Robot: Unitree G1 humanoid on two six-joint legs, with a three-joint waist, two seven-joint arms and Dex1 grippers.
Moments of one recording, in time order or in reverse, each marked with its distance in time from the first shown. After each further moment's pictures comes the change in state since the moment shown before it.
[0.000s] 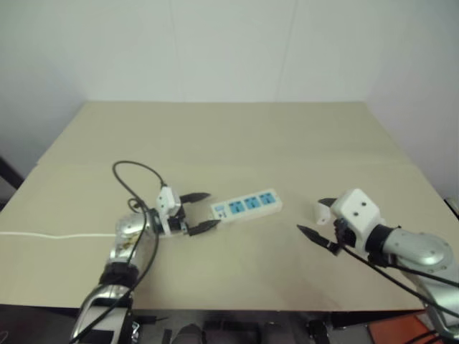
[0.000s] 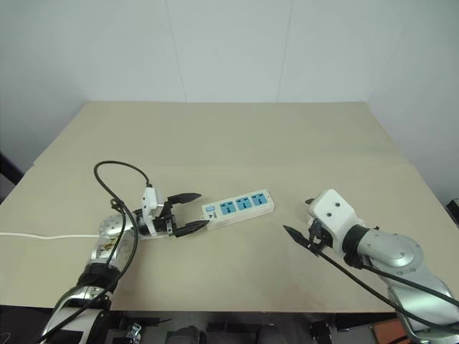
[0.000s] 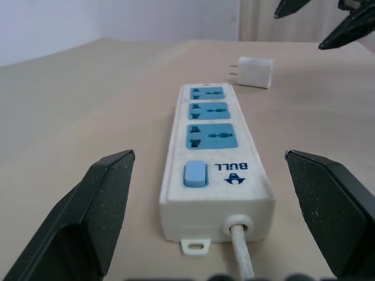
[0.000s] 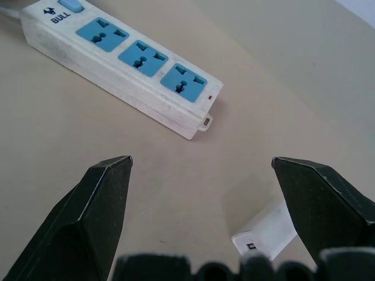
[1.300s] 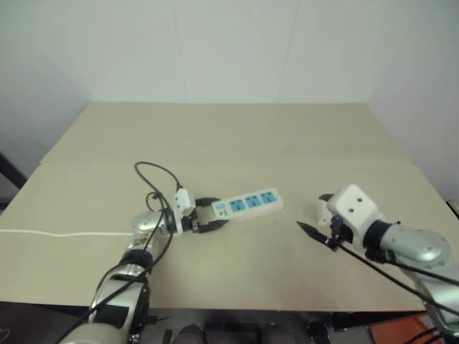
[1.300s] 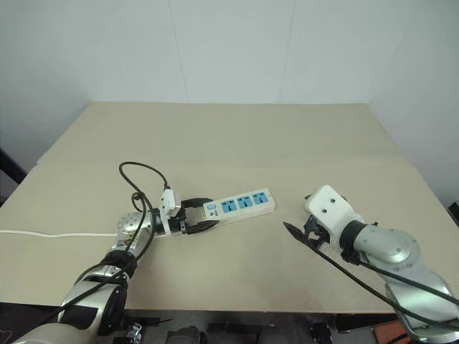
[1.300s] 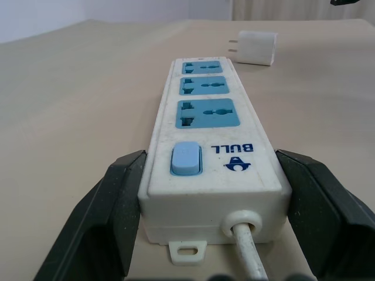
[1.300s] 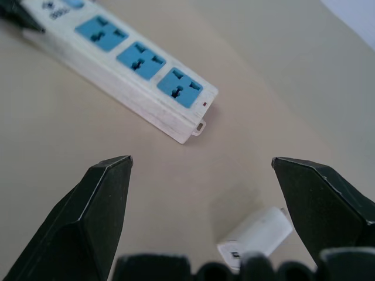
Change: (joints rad) left arm -0.153 -0.053 -0.006 0.353 0.108 -0.189 -0.026; right arm -0.060 -0.134 0.052 -0.021 -0.062 0.005 0.029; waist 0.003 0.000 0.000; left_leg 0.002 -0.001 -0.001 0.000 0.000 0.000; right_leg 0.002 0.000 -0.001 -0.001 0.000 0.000
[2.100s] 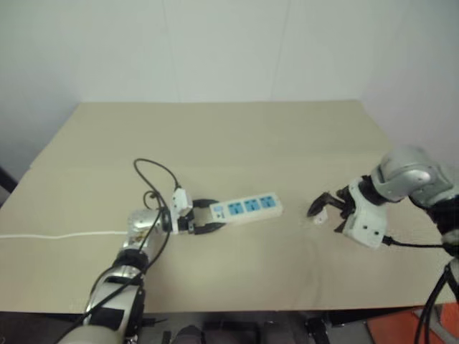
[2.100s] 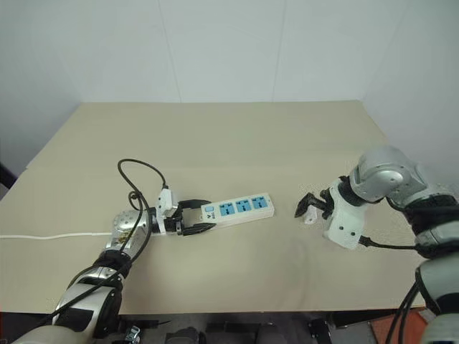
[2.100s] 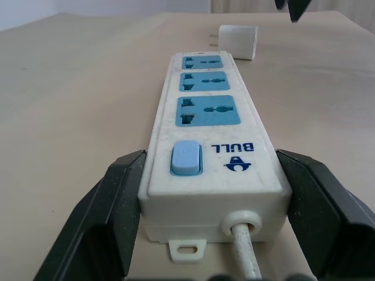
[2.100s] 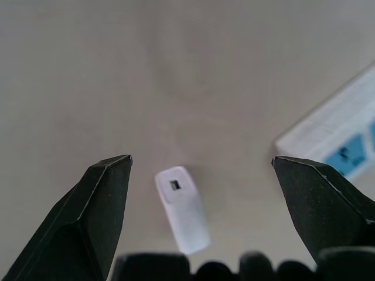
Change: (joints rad) left arm 0.046 0.033 -0.009 -0.105 0.000 0.044 -0.010; right arm -0.948 -0.033 0.718 1.389 -0.430 -2.058 0.816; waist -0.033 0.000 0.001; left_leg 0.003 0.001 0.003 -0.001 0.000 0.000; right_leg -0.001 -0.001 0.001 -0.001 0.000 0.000
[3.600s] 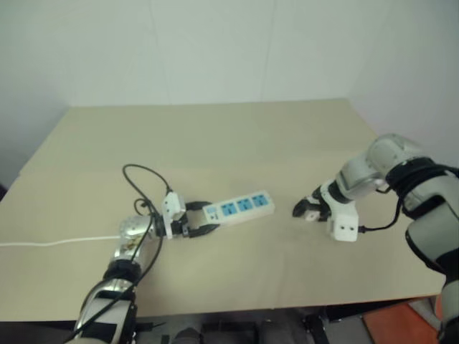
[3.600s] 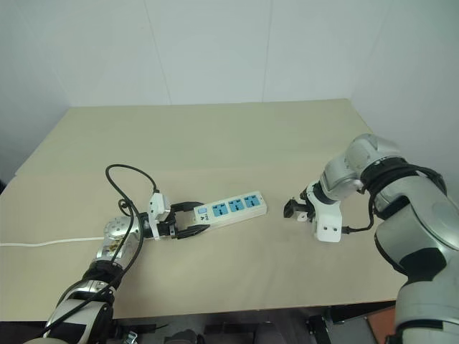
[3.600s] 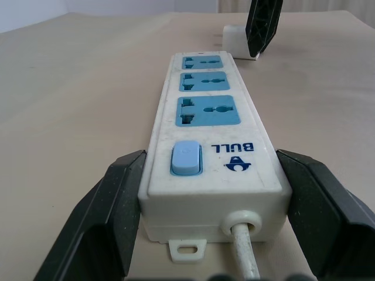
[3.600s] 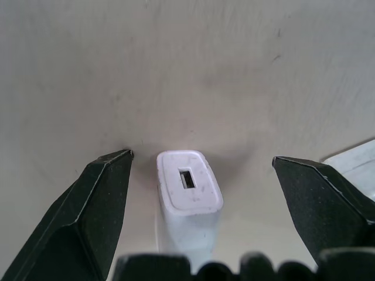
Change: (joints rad) left arm 0.096 0.033 0.001 -0.139 -0.028 0.065 0.049; right arm -0.328 0.171 0.379 0.199 -1.318 -0.041 -1.458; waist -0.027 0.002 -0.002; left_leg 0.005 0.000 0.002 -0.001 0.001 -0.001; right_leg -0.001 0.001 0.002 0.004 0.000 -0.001
